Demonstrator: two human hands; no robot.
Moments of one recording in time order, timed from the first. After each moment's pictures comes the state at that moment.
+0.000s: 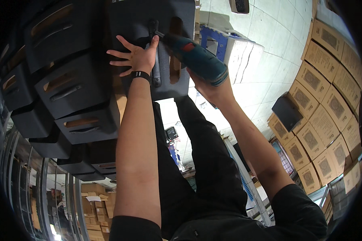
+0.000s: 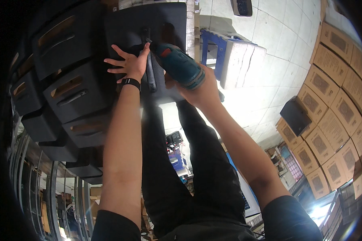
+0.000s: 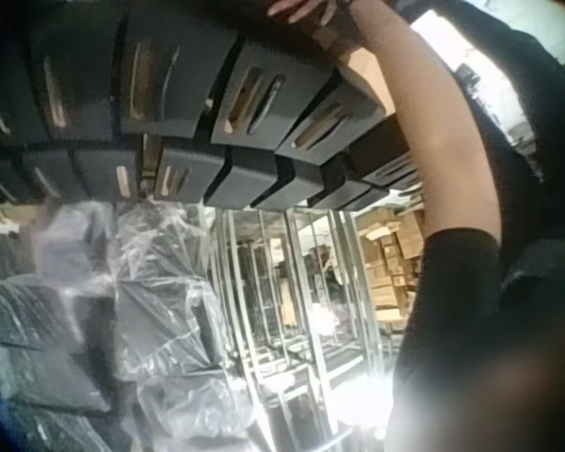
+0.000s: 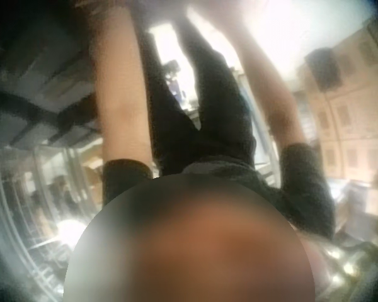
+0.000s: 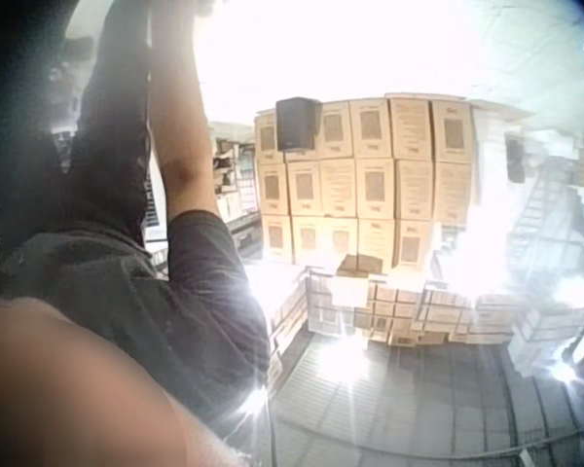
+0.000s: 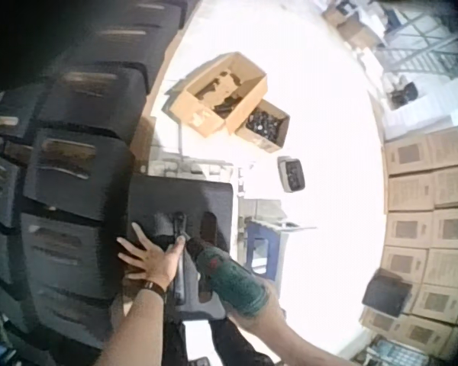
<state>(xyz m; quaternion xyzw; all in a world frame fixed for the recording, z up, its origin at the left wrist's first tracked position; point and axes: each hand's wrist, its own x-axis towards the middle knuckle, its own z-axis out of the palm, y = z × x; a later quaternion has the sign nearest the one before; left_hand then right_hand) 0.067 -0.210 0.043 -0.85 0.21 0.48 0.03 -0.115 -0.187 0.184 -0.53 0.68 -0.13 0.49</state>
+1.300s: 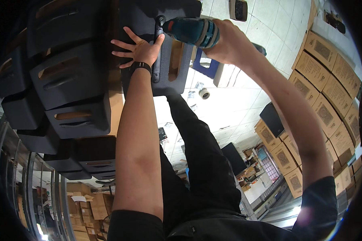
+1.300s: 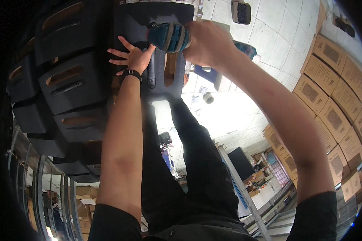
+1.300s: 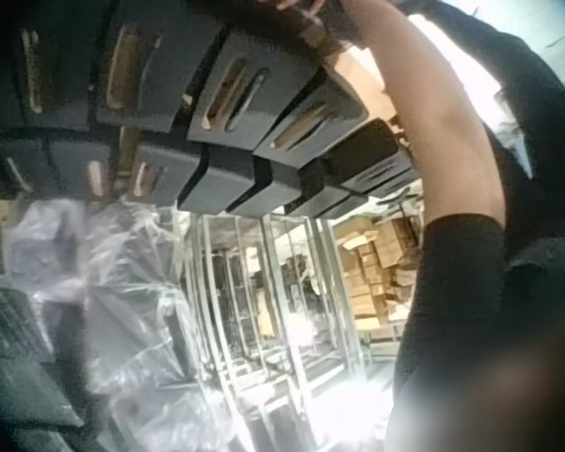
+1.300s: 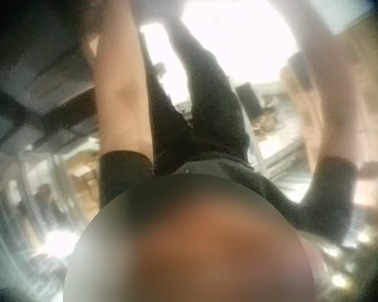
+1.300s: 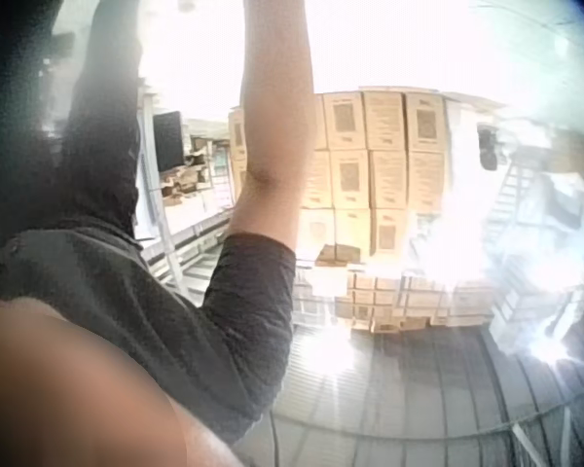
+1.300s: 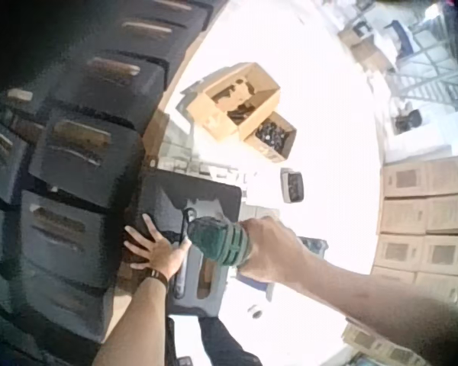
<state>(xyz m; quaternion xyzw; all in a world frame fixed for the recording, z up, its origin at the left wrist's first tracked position) 0.076 -0.199 0.035 -0.83 0.24 0.51 0.01 -0.080 -0.313 0.221 -0.76 0.52 0.23 0.32</state>
